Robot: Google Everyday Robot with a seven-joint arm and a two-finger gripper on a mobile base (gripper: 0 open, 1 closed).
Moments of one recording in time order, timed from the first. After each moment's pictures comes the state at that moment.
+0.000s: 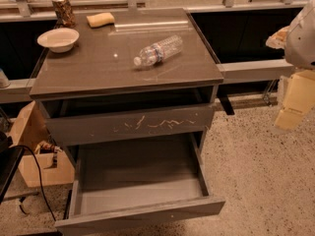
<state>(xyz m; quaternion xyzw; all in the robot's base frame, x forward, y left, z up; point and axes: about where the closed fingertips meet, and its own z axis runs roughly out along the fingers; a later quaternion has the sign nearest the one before) 0.438 -0.216 0.977 -0.60 0.78 -0.04 0.16</state>
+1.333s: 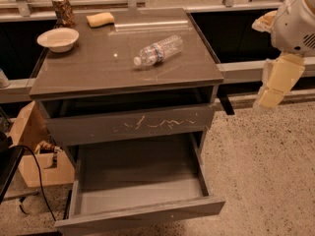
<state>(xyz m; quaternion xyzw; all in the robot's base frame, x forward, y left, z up) 0.485 -0.204 0.984 -0.62 0.75 -0.03 0.22</state>
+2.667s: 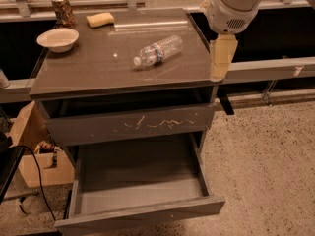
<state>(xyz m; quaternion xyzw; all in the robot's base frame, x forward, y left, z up) 0.605 -0.136 0.969 -0.71 0.67 -0.12 0.20</state>
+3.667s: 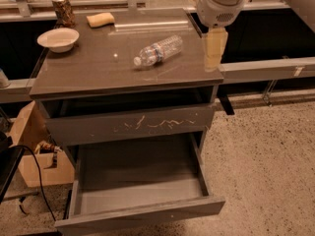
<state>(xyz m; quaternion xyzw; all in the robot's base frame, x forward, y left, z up) 0.637 -0.121 0.973 -0.73 0.63 -0.16 0.21</state>
